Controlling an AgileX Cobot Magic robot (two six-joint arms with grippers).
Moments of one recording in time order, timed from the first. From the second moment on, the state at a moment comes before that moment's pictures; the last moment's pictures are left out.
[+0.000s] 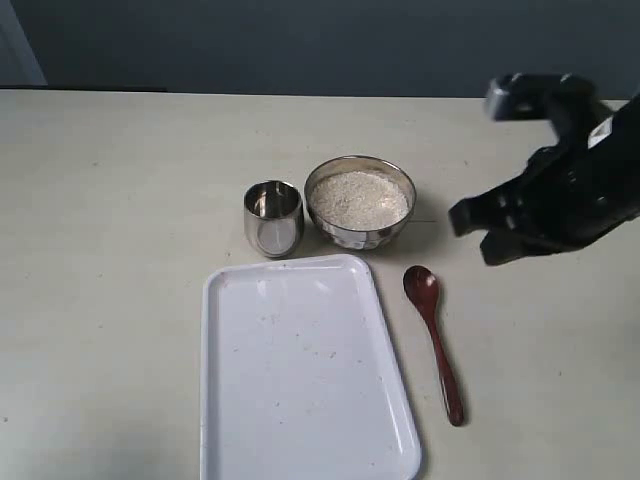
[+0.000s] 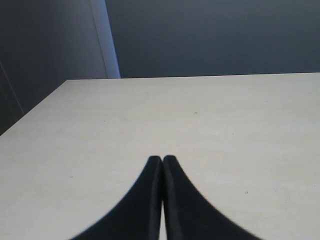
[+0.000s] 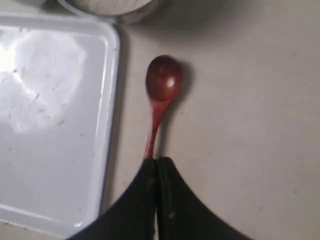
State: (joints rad) left arm 0.06 0.00 0.00 -0.20 0.25 0.27; right arm 0.47 1.38 -0.90 0.27 0.84 -0.09
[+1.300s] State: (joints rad) left arm 0.06 0.00 0.00 -0.20 0.25 0.27; right arm 0.67 1.80 -0.90 0.23 0.83 0.05
